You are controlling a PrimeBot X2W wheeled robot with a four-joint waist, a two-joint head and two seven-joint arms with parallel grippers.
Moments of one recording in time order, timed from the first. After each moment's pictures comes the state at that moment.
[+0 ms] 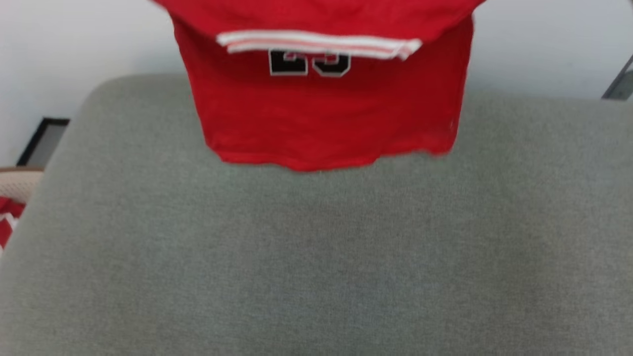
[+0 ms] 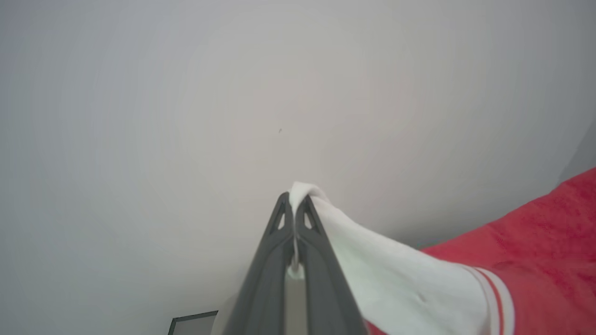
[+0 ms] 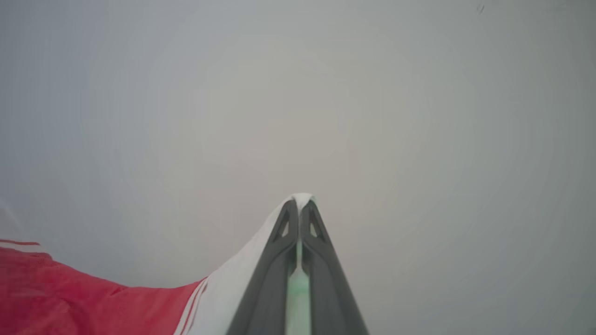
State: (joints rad) left arm -1.58 0.66 -0.79 0.73 -0.95 -0.11 0.45; right arm -1.25 -0.20 0.10 0.48 0.42 0.13 0.35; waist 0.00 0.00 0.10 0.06
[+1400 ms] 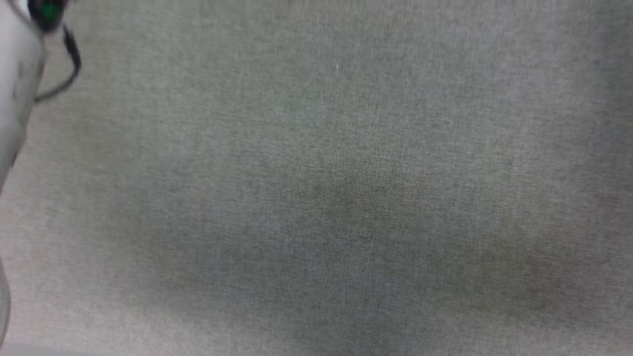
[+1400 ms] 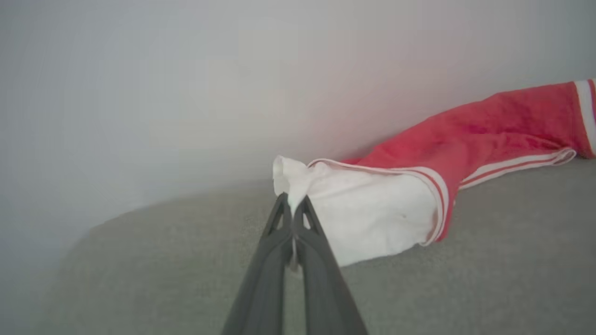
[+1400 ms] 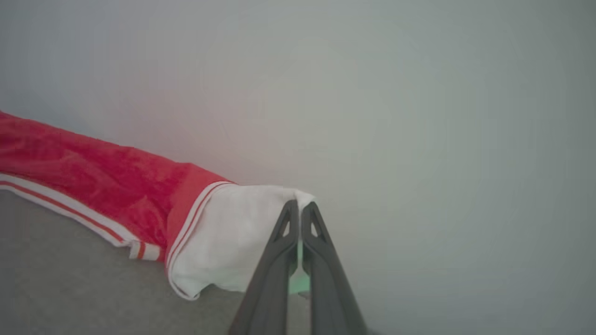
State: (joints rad) left arm -1.58 0.49 -0.92 0.99 -0.98 -0.13 0.01; right arm -1.45 -0.24 0.14 1.03 -0.10 0.13 -0.25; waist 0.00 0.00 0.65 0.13
